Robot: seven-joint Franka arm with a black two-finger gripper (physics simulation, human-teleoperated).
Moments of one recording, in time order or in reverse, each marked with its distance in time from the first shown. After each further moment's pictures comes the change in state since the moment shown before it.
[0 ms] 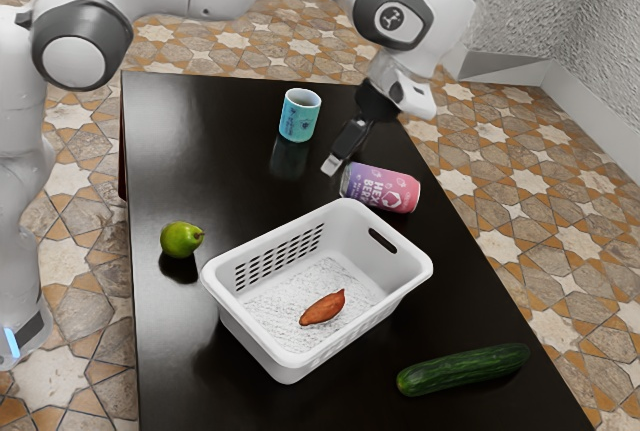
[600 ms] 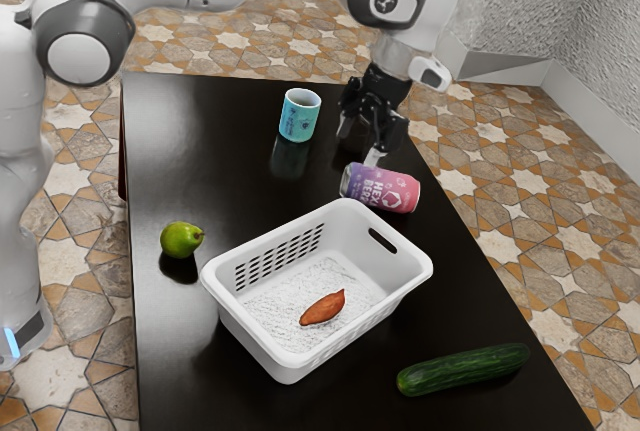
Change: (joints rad) arm 0.022 -0.013 0.047 0.004 -0.047 0.146 -0.818
